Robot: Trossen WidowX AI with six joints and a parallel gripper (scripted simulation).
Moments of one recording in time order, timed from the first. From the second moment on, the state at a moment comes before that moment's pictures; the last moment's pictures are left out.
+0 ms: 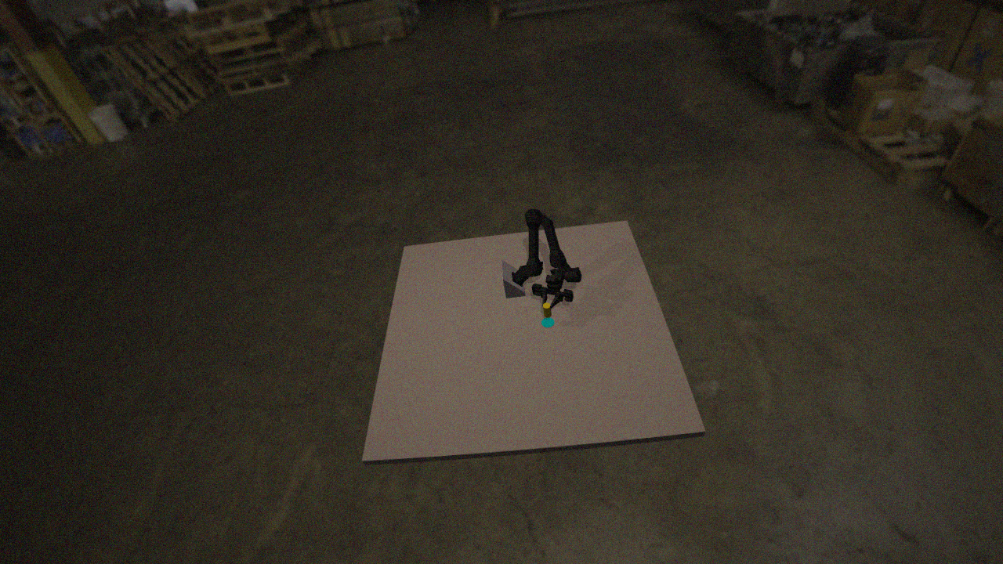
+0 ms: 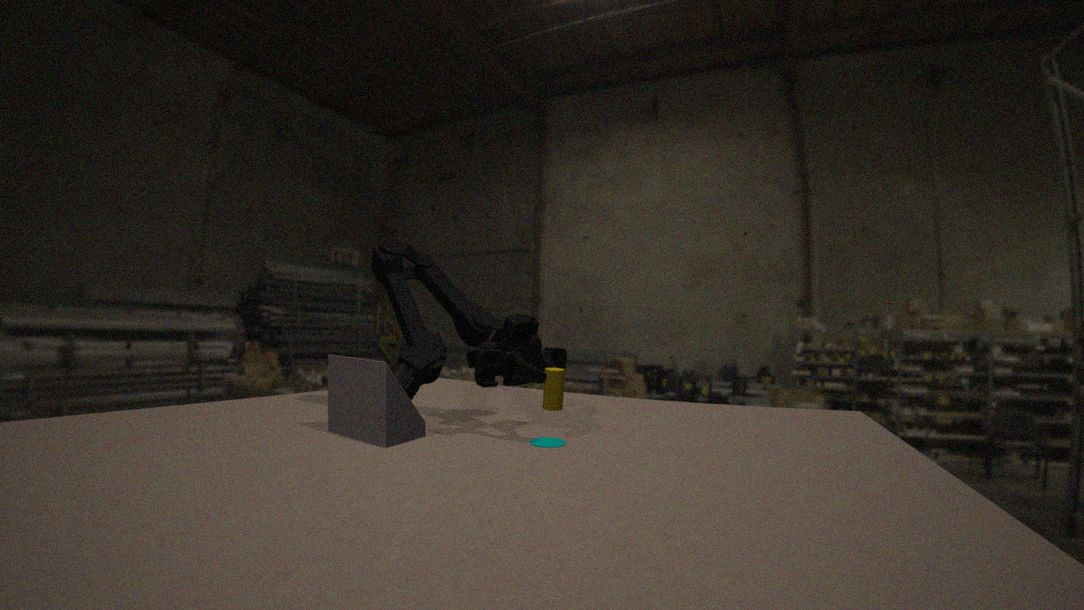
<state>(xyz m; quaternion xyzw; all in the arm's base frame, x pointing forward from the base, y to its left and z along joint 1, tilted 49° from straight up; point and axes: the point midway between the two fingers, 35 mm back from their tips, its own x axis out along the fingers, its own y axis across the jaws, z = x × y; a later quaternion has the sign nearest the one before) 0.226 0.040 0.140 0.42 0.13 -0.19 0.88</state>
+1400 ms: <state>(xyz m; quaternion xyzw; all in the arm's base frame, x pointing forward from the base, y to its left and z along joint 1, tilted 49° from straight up) 0.221 0.083 0.100 0.42 0.12 -0.18 0.88</state>
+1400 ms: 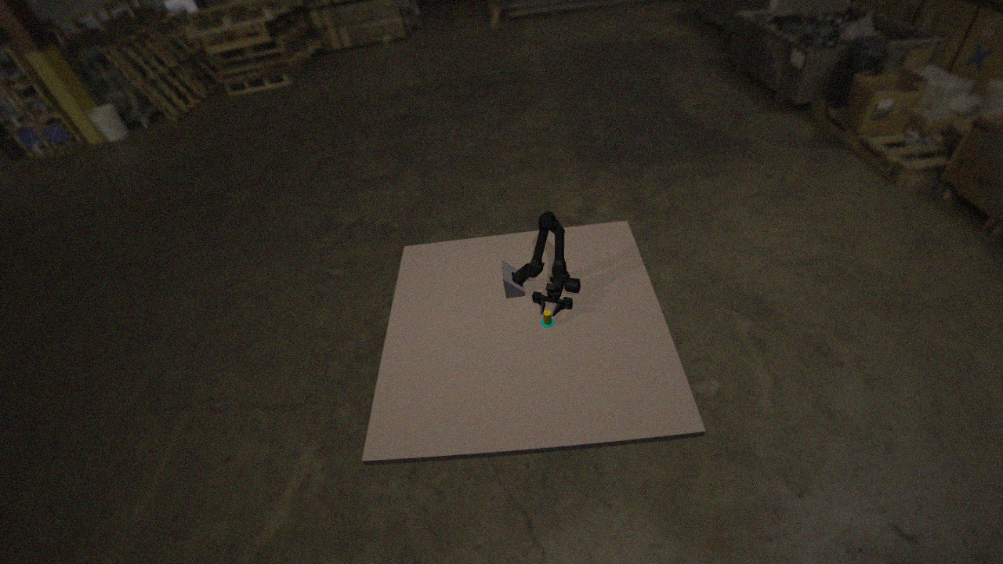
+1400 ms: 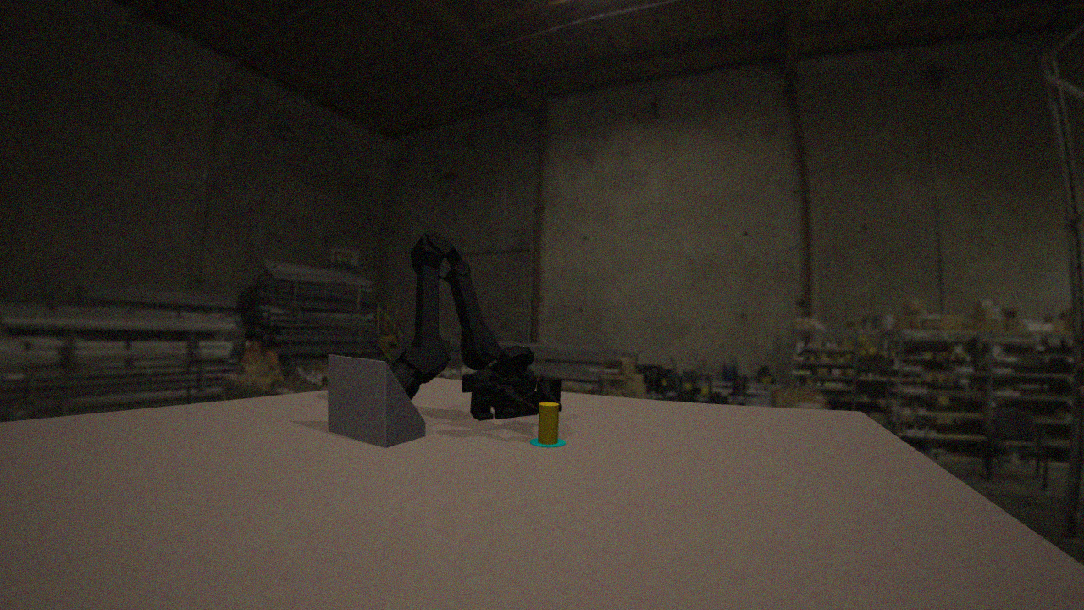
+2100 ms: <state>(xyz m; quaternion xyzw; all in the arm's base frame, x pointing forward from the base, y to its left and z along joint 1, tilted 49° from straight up) 0.226 0.052 0.126 0.42 0.13 -0.19 0.88</state>
